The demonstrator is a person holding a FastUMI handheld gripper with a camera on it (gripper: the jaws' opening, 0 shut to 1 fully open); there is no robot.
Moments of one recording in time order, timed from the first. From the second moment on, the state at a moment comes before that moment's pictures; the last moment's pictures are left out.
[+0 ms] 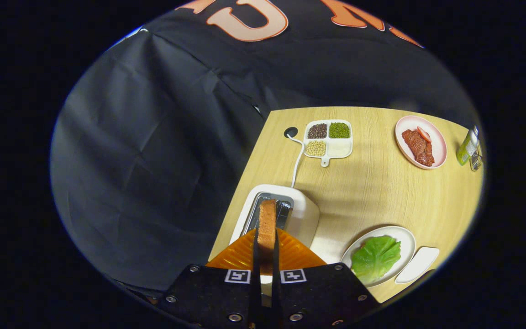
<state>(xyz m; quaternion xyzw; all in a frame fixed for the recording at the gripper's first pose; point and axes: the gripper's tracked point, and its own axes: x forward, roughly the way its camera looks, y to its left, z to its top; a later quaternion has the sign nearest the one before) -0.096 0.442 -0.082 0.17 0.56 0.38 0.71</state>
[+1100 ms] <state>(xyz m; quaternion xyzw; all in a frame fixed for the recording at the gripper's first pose) -0.148 0.278 -0.223 0.24 0.60 0.34 0.68</state>
